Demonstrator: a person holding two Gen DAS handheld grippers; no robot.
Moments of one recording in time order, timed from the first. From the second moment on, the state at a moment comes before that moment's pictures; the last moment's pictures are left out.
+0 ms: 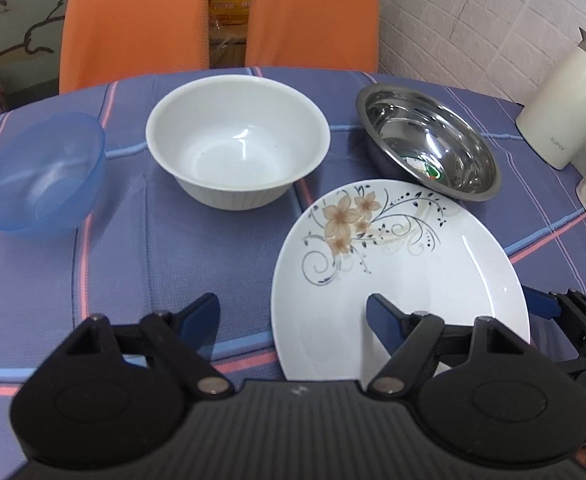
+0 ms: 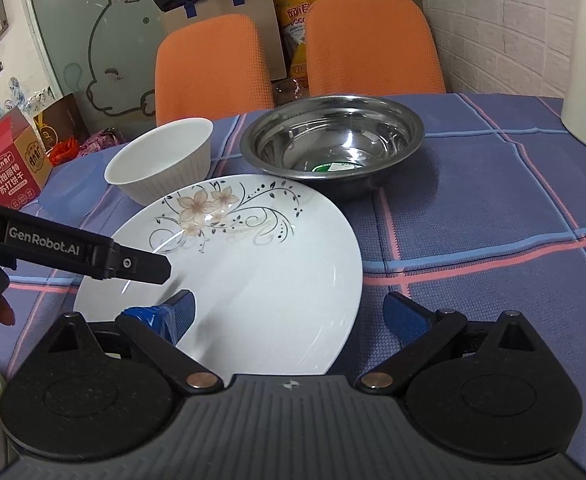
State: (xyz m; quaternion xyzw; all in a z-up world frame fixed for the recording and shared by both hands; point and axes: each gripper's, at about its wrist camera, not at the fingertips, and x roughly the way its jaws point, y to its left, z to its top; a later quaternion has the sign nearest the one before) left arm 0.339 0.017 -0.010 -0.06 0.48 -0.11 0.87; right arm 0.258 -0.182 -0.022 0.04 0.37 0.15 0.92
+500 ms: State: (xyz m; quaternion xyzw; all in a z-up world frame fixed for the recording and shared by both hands) left arm 0.328 0.004 -0.015 -0.03 0.44 -0.08 0.89; right arm 0.252 -0.156 -0.028 0.01 0.35 0.15 0.92
